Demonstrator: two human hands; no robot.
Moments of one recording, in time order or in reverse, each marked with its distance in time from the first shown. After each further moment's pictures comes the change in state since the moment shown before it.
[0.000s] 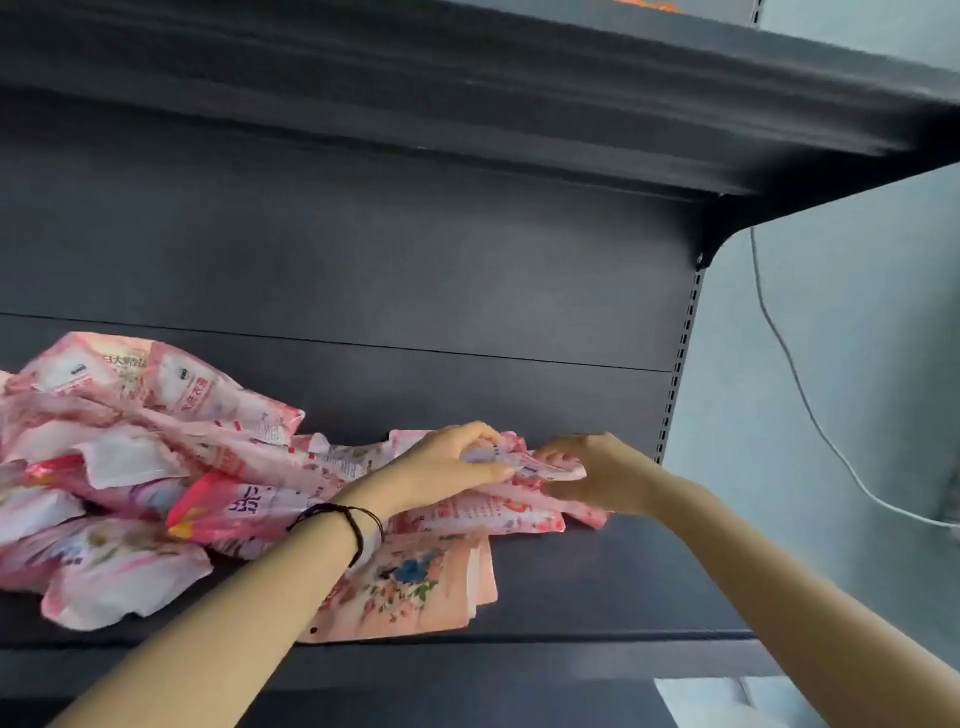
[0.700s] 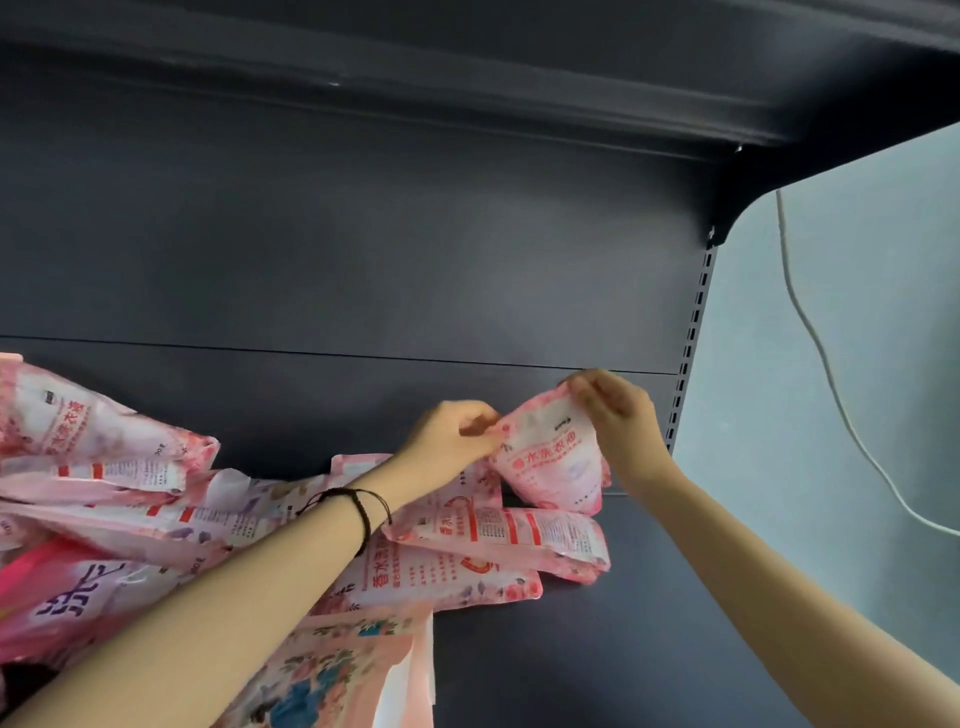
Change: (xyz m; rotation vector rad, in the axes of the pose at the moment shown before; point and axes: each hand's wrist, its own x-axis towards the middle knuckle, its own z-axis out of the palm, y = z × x) left_hand 0.130 -0.013 0.030 -0.158 0.216 0.077; right_hand 0.085 0.081 -0.001 0.725 0.633 0.036
